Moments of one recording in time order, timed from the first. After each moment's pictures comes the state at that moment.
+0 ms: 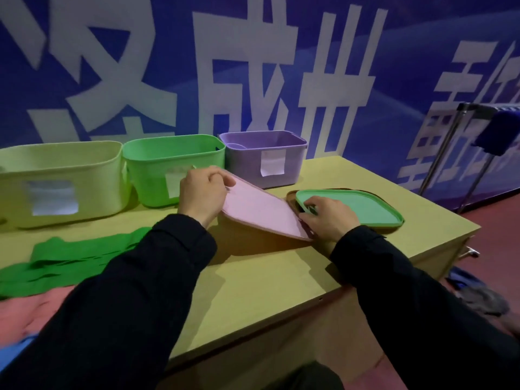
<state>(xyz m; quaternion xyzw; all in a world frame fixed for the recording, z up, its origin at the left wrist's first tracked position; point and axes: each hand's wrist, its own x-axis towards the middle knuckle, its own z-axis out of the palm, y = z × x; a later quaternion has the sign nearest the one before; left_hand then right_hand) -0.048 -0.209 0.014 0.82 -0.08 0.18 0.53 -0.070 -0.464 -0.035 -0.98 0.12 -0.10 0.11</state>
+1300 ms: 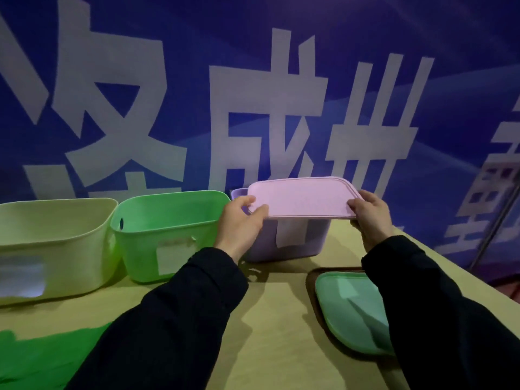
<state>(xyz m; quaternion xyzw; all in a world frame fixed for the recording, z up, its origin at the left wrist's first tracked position) 0.090 -0.279 0.041 0.77 -0.07 0.12 0.63 0.101 -0.532 0.046 -0.70 0.15 -0.26 0.65</state>
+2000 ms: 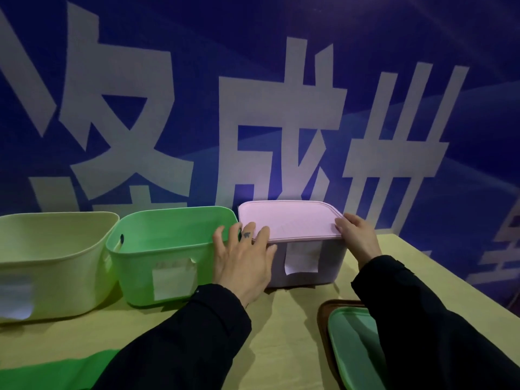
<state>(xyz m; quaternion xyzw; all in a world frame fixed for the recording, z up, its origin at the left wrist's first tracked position) 0.117 -0.278 -0.006 0.95 -0.11 0.29 0.05 0.179 -0.522 0.015 -0.81 0.14 -0.21 0.53</state>
